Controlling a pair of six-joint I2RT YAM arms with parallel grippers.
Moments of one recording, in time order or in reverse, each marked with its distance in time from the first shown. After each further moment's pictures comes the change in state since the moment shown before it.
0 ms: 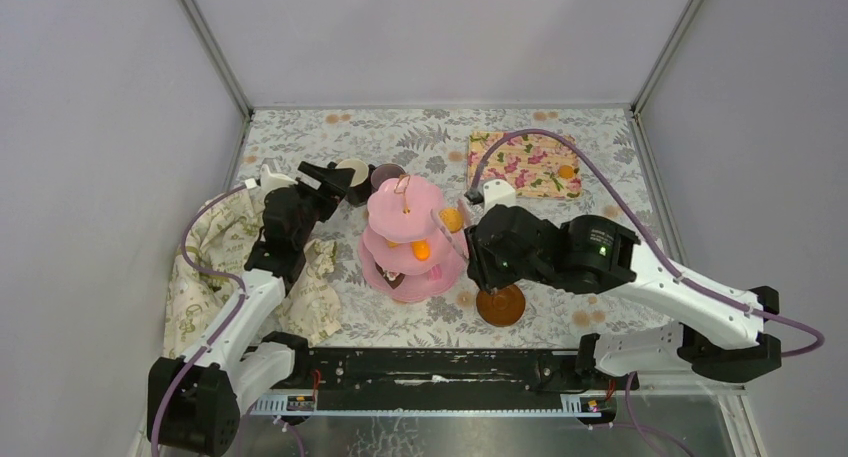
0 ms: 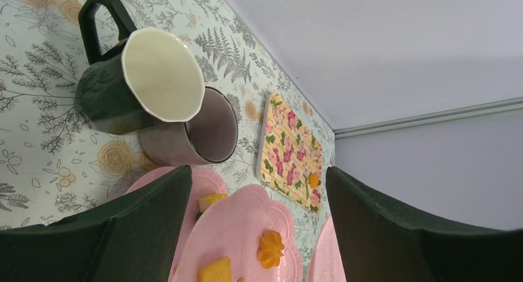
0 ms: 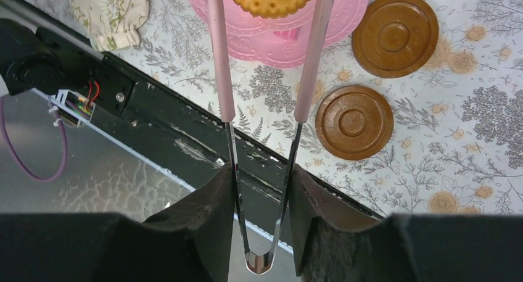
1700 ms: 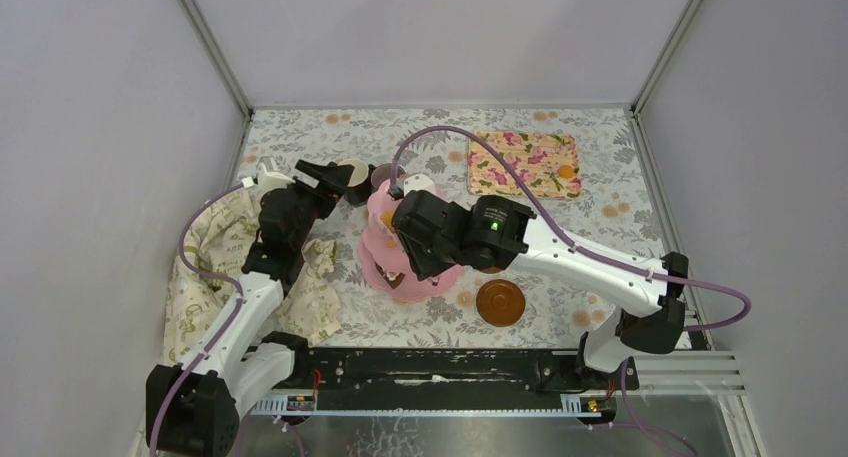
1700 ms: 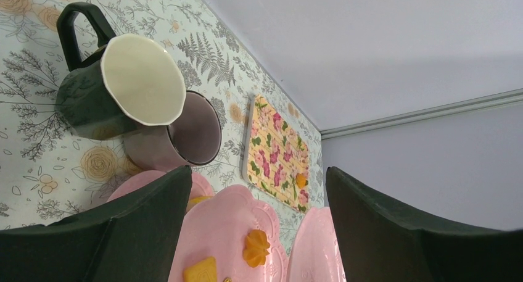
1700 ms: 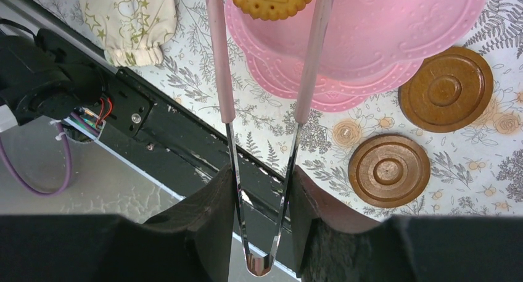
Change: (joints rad) left arm 0.000 -0.031 0.013 0.011 0.013 -0.006; right arm 0.036 0.390 0.243 0.066 -0.055 -0.077
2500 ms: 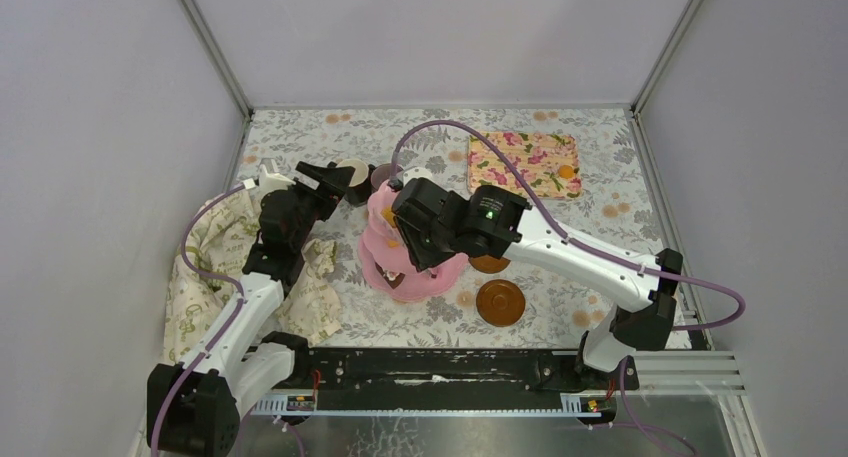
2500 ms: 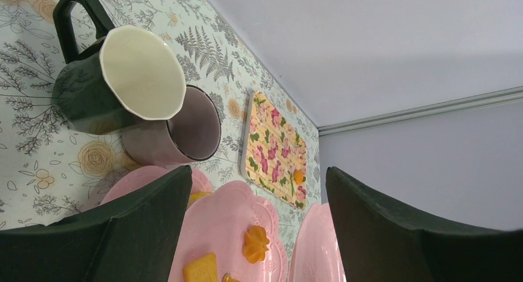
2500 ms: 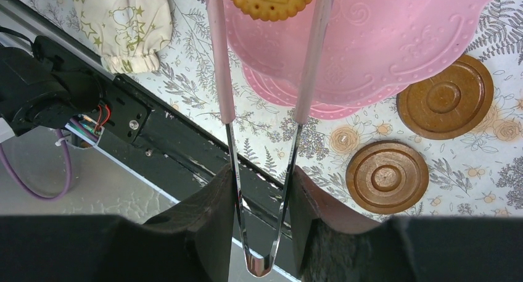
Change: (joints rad) left arm 0.005 0.003 -0.018 0.015 0.022 -0.016; right arm -0.066 0.028 0.012 0.018 -0.052 -0.035
